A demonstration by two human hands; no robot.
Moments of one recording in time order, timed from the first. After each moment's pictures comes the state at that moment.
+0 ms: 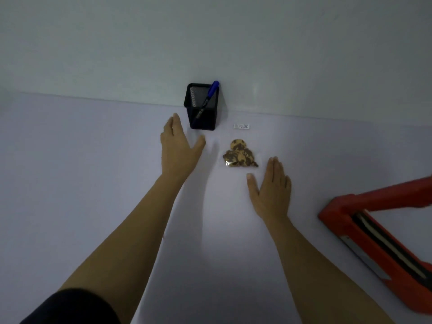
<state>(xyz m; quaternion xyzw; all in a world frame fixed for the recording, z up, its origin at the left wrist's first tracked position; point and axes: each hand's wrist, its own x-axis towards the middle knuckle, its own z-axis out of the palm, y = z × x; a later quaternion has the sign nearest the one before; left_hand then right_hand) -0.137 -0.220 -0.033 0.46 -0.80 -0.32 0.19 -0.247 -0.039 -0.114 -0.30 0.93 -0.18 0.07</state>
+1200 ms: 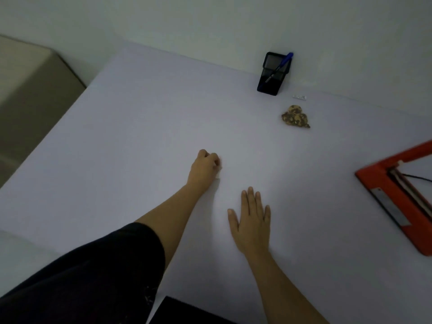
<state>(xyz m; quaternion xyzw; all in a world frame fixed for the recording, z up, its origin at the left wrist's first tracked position) 0.083 -0.126 -0.079 0.47 -0.82 -0.32 0.09 0.026 0.055 -0.112 -0.45 0.88 -0.09 0.11</state>
